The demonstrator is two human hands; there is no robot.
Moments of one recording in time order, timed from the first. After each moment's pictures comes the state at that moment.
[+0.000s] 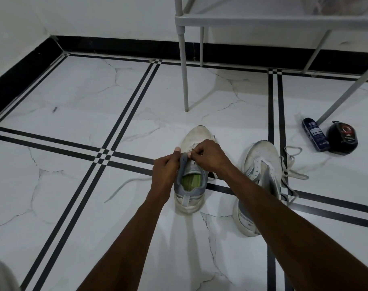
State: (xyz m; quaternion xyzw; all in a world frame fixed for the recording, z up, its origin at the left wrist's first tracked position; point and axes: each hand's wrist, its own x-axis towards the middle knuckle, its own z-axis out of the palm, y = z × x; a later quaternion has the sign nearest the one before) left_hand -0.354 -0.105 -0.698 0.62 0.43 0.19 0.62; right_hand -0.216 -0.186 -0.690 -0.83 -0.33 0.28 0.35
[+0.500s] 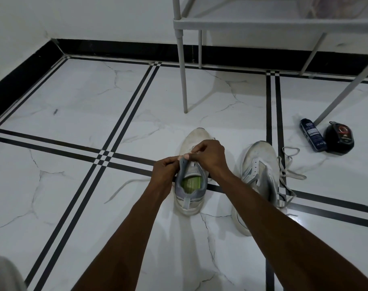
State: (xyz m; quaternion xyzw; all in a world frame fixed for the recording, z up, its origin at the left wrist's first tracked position) left_hand -0.352 -0.101 -0.700 0.58 0.44 0.14 0.67; right_hand -0.228 -0.192 -0.675 -0.82 -0.19 0.26 0.47
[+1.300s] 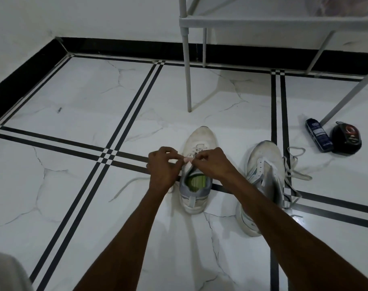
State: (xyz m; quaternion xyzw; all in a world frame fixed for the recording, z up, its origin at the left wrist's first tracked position) left_hand -0.359 -0.079 -0.711 0.84 0.36 0.18 0.36; right_hand -0.235 -0.202 -0.688 -0.82 -0.26 0.33 0.38
